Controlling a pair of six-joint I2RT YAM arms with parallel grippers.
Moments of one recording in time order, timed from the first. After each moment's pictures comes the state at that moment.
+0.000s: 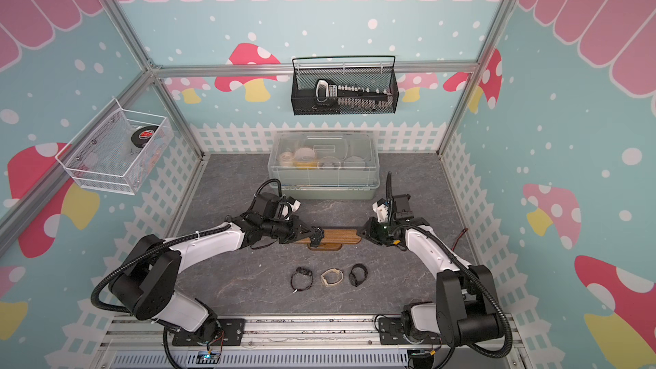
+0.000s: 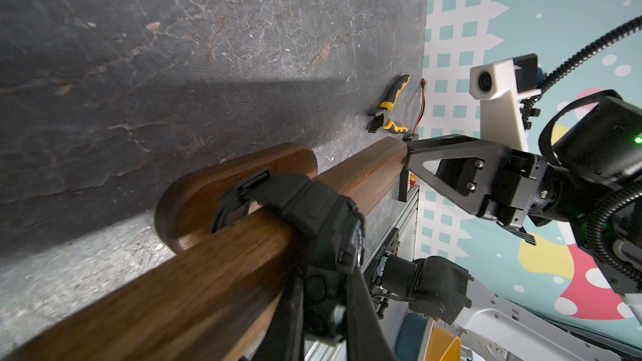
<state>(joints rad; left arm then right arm) -0.54 1.56 0.83 -0.04 0.67 -0.85 0.16 1.33 0.74 -0.47 -0.61 0.48</state>
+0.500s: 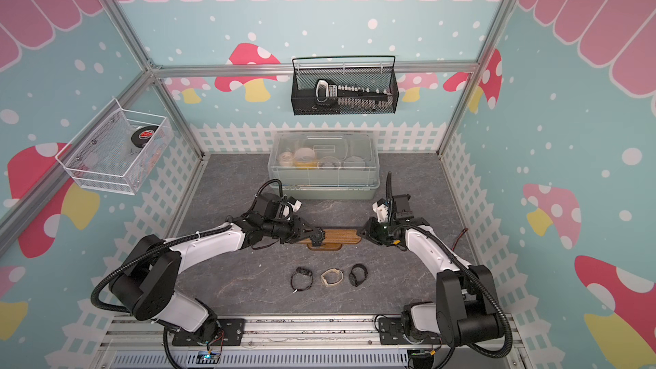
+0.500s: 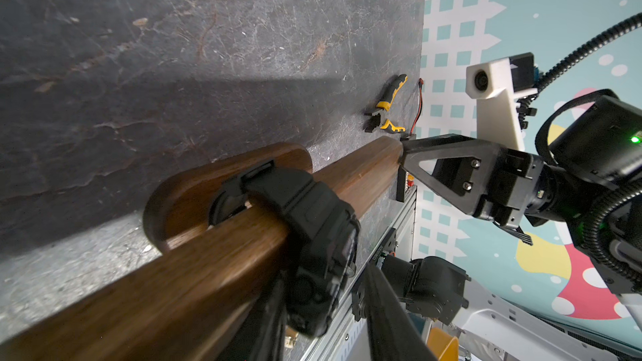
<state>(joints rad) -0.55 1.56 0.83 -0.03 0.67 -0.86 0.16 1.33 0.74 -0.47 -0.61 0.48</state>
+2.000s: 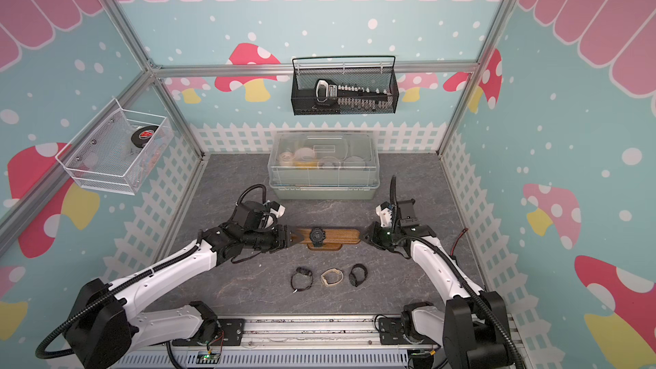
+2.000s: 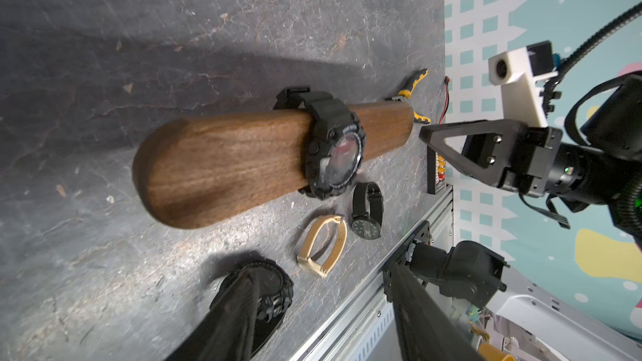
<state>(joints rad) -0.60 1.20 0.75 -0.34 0.46 -0.77 0.16 1.16 0.69 -0.54 -0.58 0.49</state>
